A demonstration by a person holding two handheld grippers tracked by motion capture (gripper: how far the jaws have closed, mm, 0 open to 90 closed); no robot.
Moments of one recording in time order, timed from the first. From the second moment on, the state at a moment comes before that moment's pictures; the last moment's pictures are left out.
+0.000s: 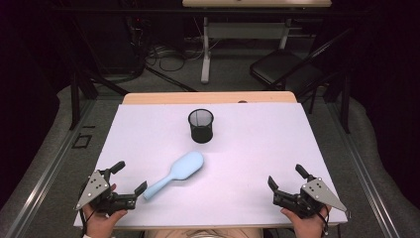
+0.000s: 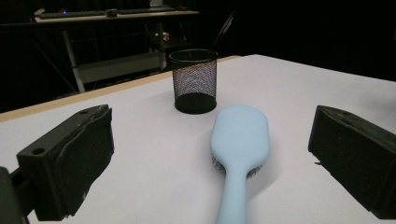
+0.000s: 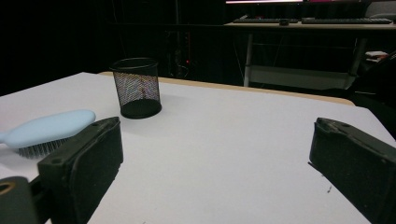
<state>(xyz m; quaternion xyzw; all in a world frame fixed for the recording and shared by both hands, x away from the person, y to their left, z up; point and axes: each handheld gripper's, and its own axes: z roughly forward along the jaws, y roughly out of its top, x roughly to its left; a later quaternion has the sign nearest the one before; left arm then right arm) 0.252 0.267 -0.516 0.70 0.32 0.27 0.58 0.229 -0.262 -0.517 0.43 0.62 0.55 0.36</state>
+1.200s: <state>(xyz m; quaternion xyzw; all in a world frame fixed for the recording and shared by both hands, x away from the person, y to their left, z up) 0.254 0.269 -0.507 0.72 0.35 0.21 0.56 0.233 -0.253 -0.518 0.41 0.64 0.54 0.36</state>
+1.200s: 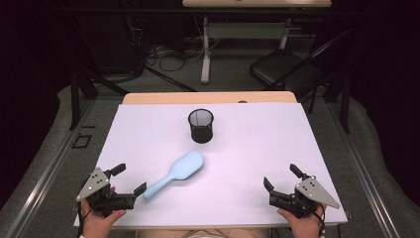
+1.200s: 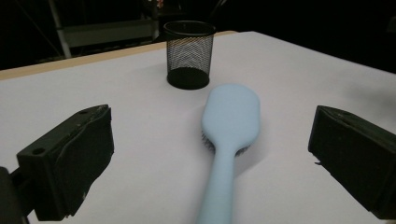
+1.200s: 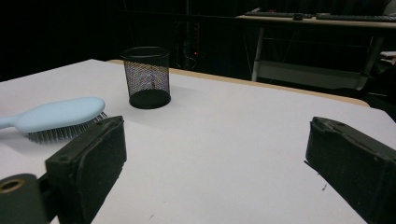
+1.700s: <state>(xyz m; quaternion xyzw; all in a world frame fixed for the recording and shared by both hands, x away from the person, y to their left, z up) 0.264 0.265 -0.491 0.73 0.36 0.17 0.55 0.237 -0.252 -0.519 0.42 0.64 0.54 0.35</state>
